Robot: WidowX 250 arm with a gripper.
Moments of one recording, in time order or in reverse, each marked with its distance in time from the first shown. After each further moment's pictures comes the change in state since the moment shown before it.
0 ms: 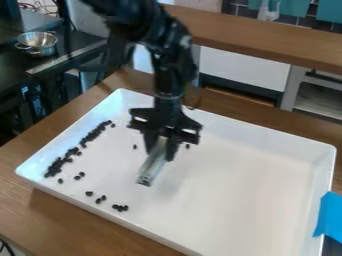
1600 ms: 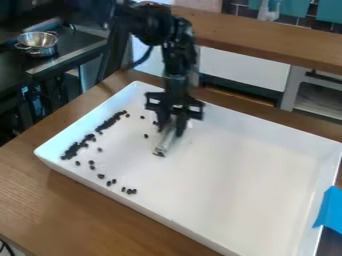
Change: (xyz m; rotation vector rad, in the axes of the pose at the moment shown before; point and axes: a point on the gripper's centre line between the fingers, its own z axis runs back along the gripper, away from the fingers) arm 0.085 0.060 -0.046 0.036 0.104 0.061
